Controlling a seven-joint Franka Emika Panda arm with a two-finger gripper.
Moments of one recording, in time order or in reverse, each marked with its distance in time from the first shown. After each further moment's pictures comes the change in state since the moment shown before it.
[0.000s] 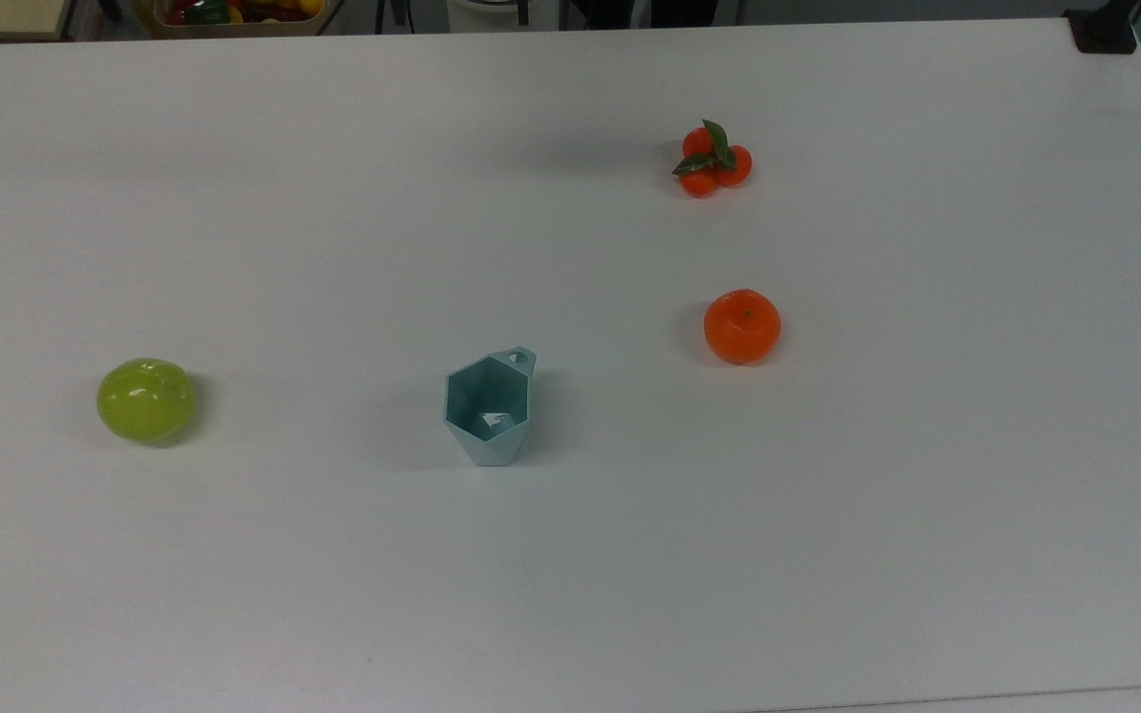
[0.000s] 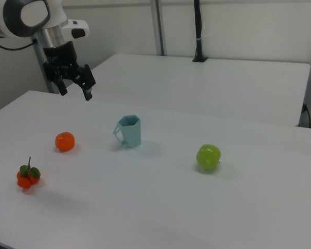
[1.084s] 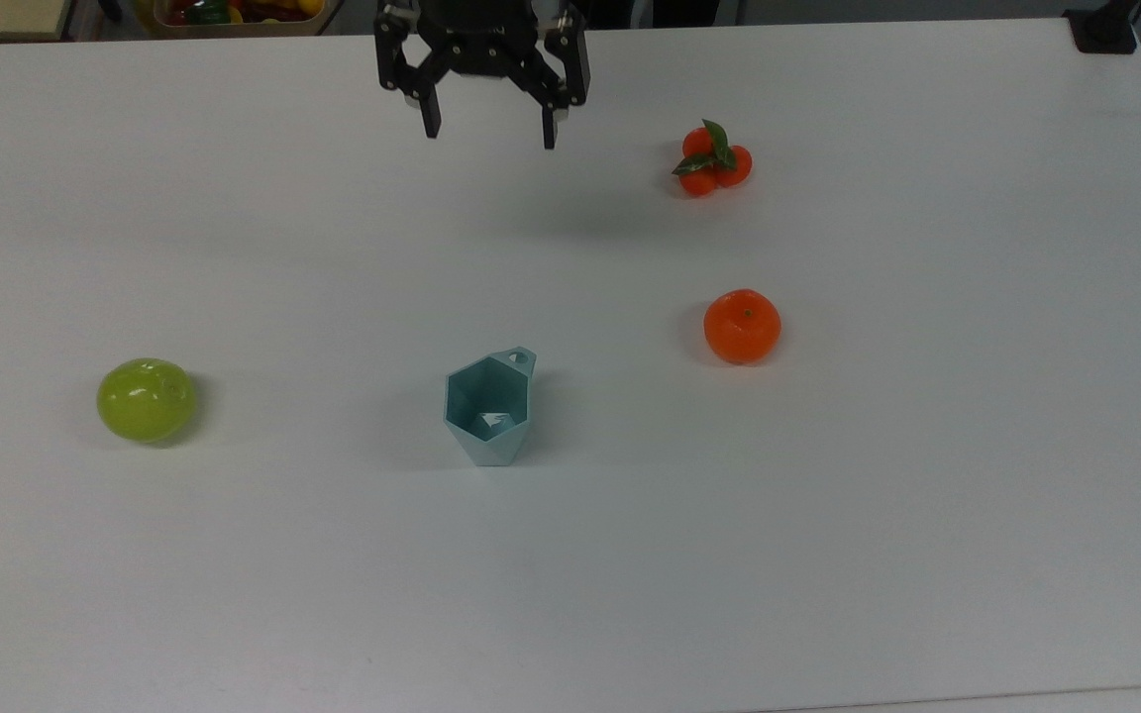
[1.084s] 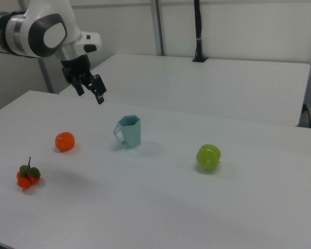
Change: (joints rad) arm 0.017 0.136 0.011 0.000 0.020 0.251 0.200
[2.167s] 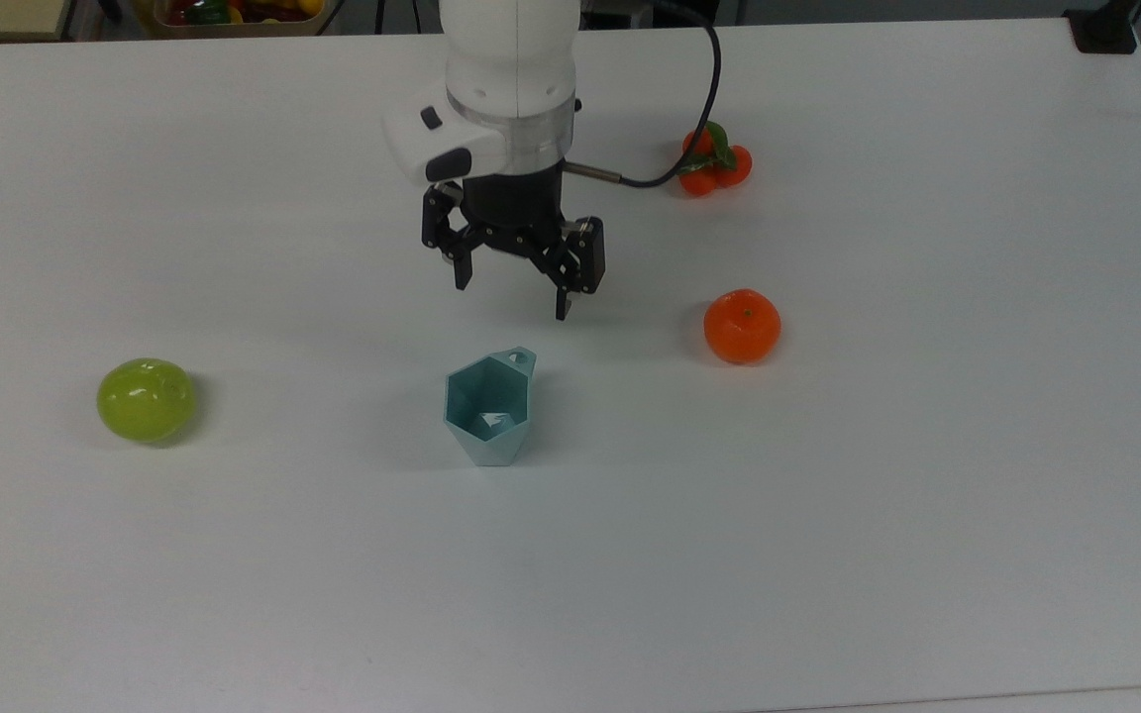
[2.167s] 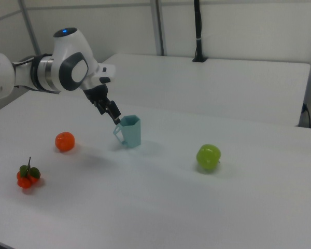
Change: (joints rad) arm 0.035 0.252 0.001 0.016 -0.110 0.280 0.269
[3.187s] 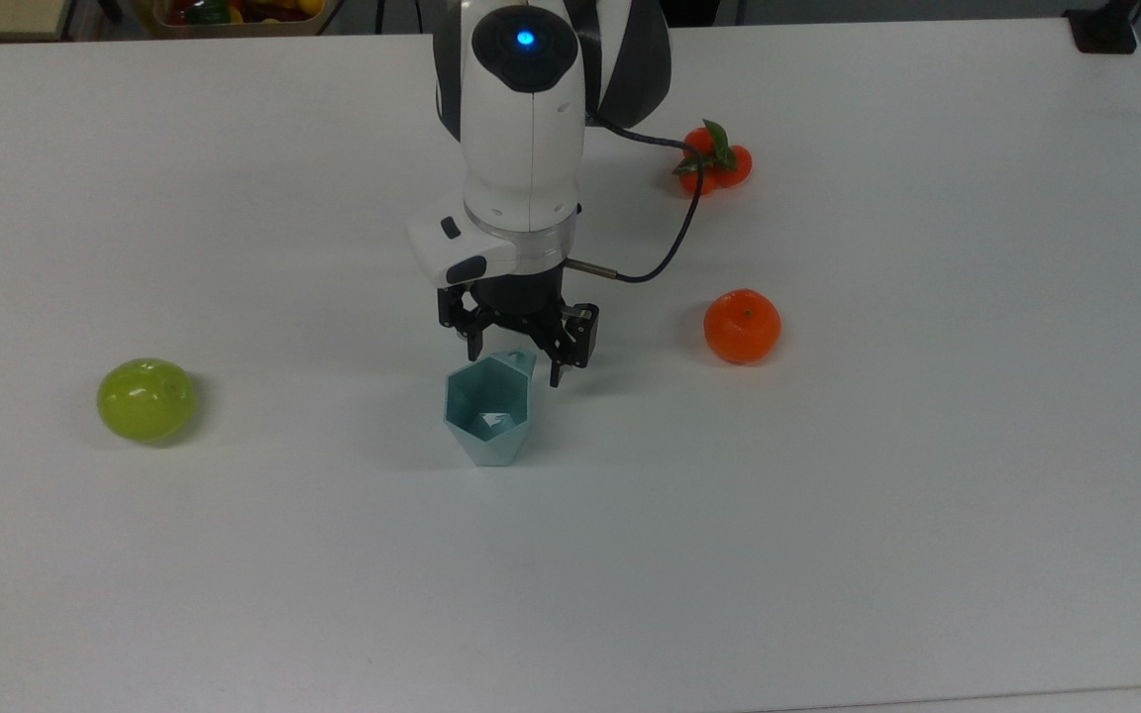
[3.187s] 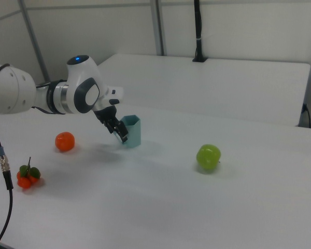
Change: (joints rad) arm 0.001 0.153 0.000 0.002 -0.040 0.133 0.013
